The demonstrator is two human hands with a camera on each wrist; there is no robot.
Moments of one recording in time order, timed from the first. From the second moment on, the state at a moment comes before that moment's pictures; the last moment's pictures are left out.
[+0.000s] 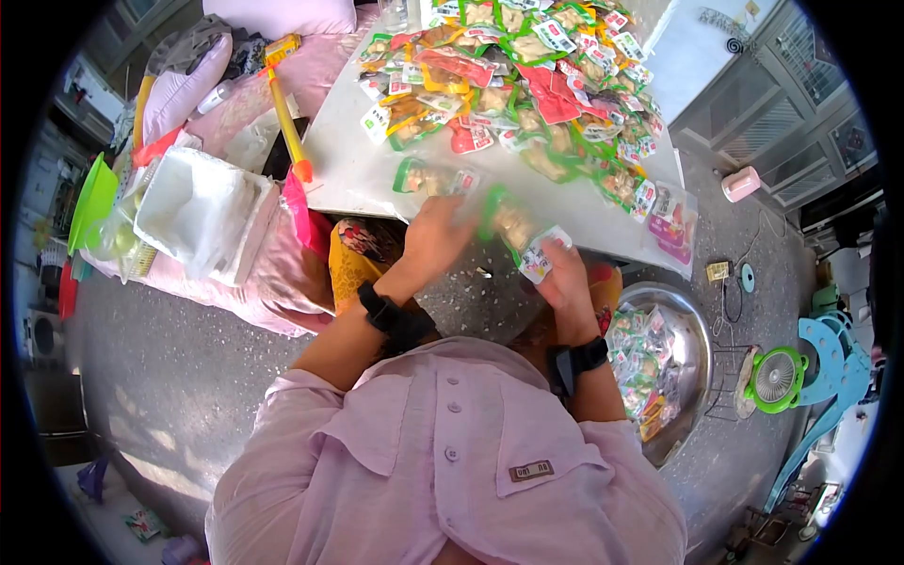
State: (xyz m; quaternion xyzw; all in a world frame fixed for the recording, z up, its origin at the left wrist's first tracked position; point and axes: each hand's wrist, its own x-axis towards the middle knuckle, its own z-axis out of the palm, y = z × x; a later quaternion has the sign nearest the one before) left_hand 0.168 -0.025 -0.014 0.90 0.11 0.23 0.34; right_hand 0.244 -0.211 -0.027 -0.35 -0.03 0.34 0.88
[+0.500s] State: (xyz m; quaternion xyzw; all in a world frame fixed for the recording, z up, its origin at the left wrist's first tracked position) left_hand 0.178 -0.016 -0.015 0.93 0.11 0.17 0.31; right_hand 0.260 -0.190 -0.024 -0.41 -0.04 0.32 0.85
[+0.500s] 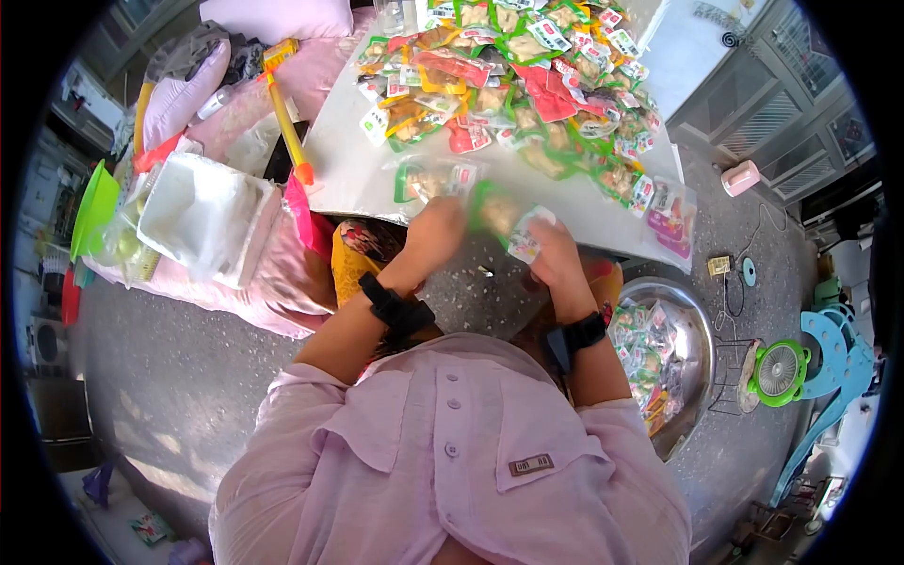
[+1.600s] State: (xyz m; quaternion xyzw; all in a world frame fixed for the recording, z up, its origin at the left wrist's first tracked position) left_hand 0.157 -0.026 -0.010 0.93 0.04 0.28 0.23; right_hand 0.263 -0.147 -0.011 -0.72 -0.21 0.31 0.58
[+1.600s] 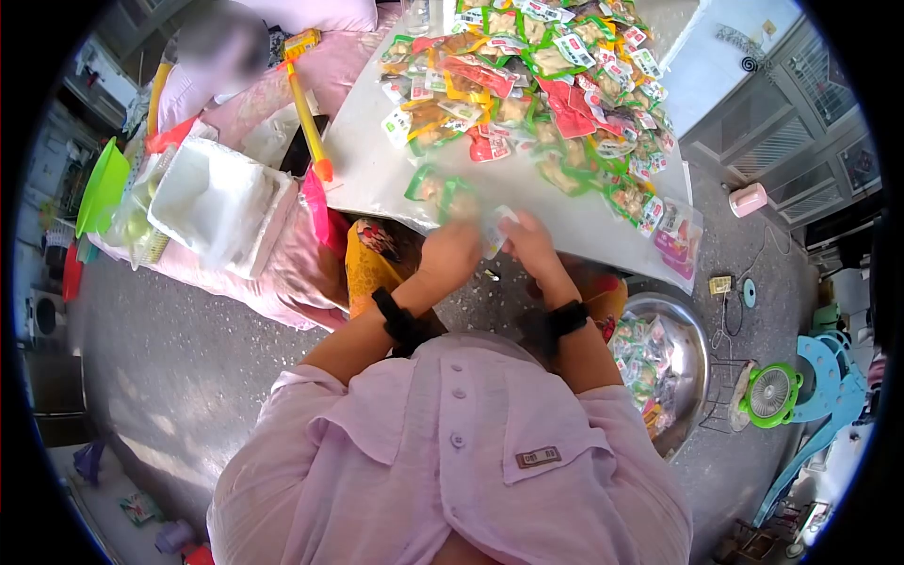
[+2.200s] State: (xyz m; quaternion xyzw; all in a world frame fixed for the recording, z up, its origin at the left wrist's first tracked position) left_hand 0.151 -0.021 -0.002 0.91 -0.01 0.32 0.26; right_hand 0.267 -0.101 -0.027 -0.48 -0.10 0.43 0.75
